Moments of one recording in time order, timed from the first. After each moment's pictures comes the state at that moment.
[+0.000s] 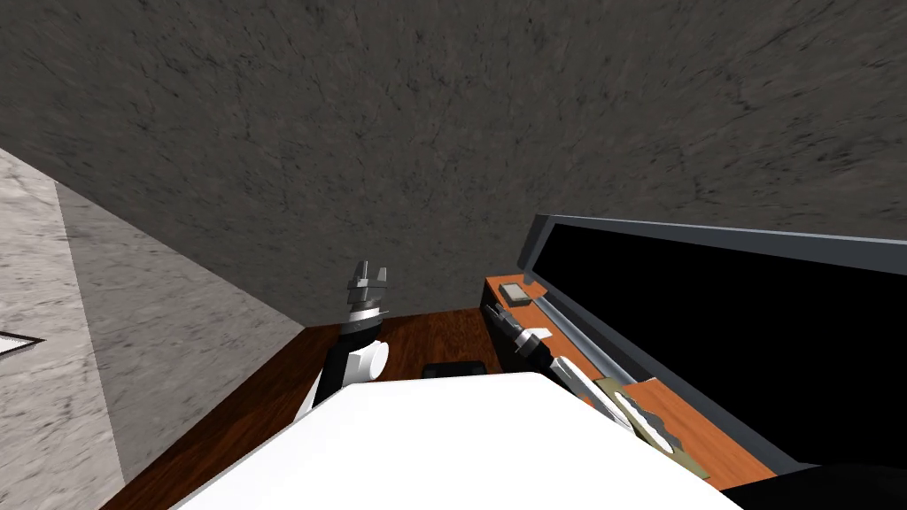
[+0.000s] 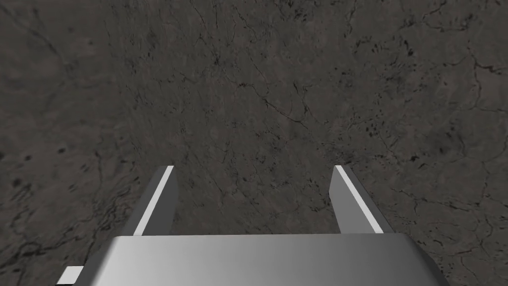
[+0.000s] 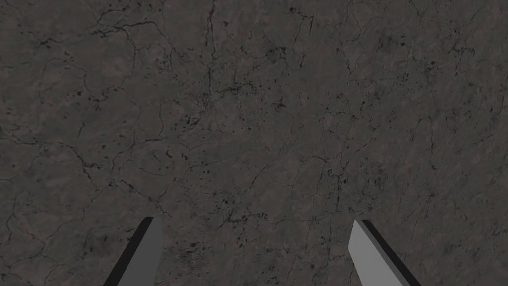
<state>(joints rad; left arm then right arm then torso) 0.45 0.02 -0.03 -2.26 0.10 -0.42 0.02 0.50 -0.45 0.12 -1.80 0.57 -0.52 0.14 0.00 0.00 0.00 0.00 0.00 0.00</state>
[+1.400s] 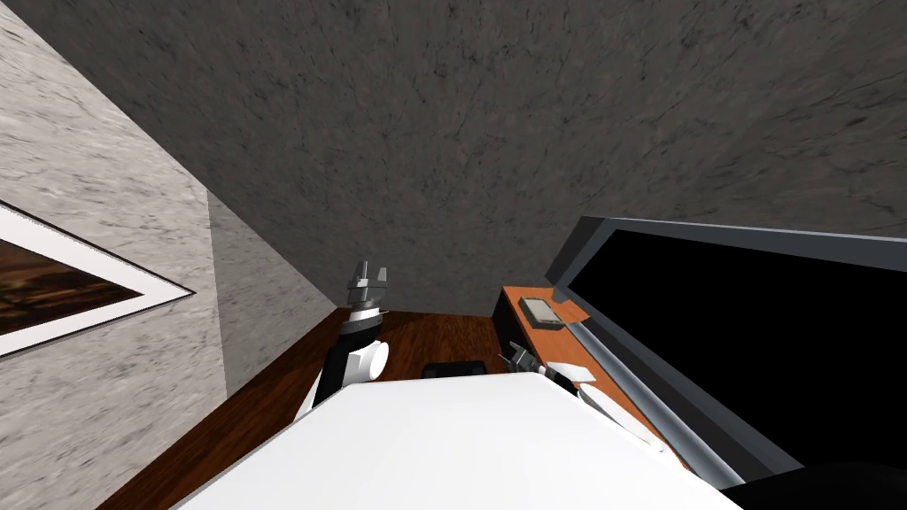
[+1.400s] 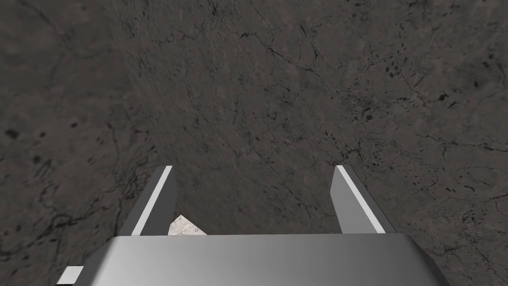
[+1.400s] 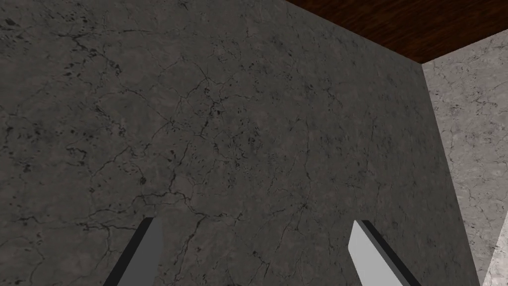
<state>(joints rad) 0.45 0.02 -0.03 -2.26 0.10 -0.42 0.02 0.52 -0.67 0.24 -1.46 0.91 -0.54 0.24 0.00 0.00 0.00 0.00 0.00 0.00</state>
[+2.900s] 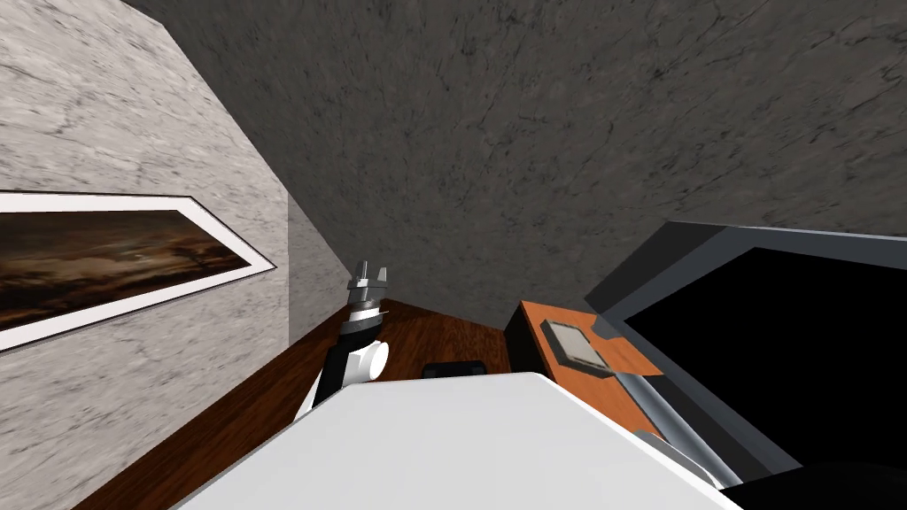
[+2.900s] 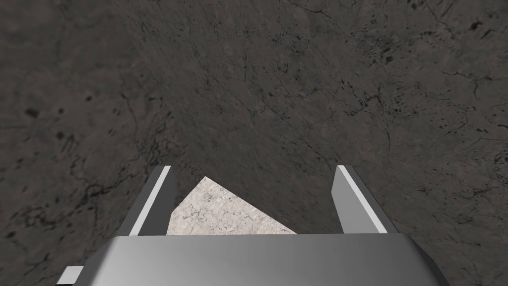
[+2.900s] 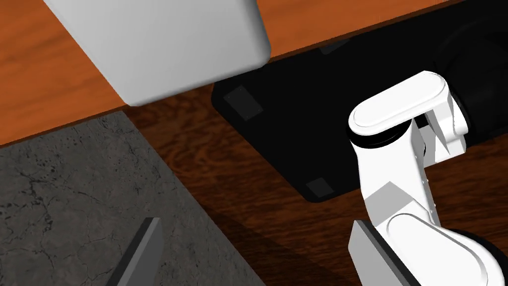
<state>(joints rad) 0.45 0.02 -0.03 -2.26 0.10 -0.42 0.02 0.53 -0.85 0.36 -1.12 1.28 -0.52 0.38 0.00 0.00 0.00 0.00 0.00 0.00</state>
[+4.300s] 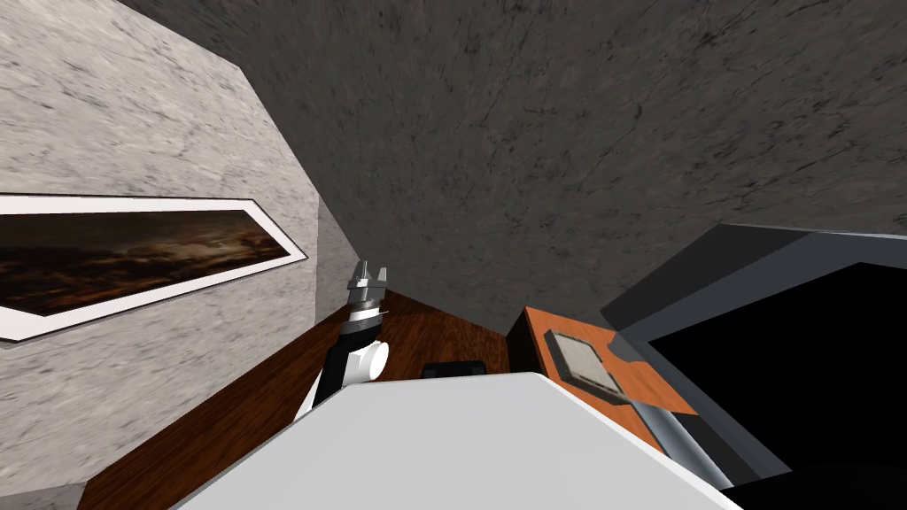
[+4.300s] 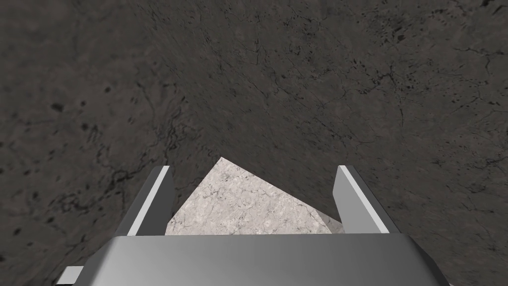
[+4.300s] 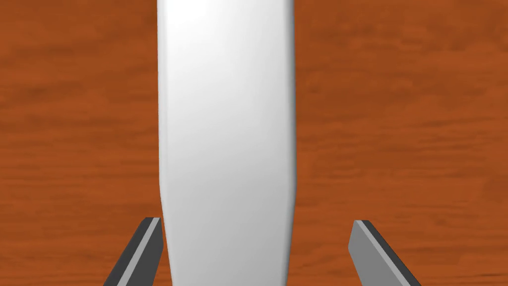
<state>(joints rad) 0.45 0.02 -0.03 -2.26 0.10 -0.42 0.02 0.52 -0.87 0.48 -0.92 1.50 -0.42 0.47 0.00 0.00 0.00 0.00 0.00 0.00</state>
